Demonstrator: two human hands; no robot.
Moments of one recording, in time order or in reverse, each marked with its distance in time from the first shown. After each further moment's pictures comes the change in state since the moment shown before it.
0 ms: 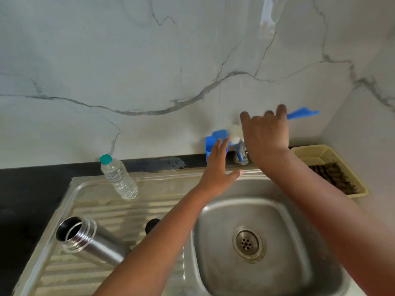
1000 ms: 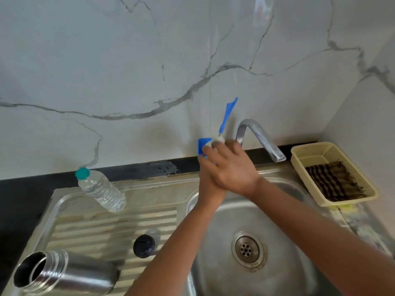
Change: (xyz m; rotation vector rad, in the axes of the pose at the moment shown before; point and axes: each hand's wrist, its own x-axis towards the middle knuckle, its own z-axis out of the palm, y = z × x) left_hand 0.020 -0.024 0.037 -0.129 0.307 -0.150; right_hand 0.017 -0.047 0.125 0.330 0.834 -0.569
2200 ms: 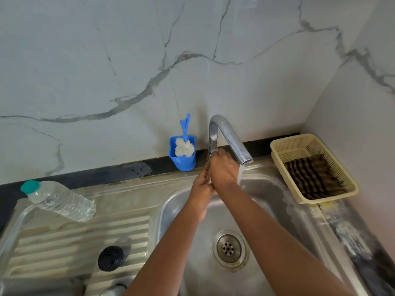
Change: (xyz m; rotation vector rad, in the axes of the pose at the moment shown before) left_hand 0.005 -0.013 0.063 -0.483 -0.282 -0.514; right_hand -0.056 0.026 0.056 0.492 -0.802 1.062
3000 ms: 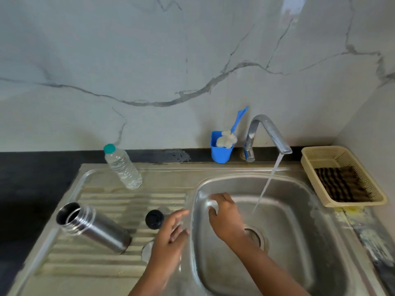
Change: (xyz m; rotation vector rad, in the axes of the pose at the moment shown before) left_hand -0.209 -0.048 -0.135 0.179 0.277 0.196; right_hand -0.158 -0.050 0.062 0.317 -0.116 -0.118
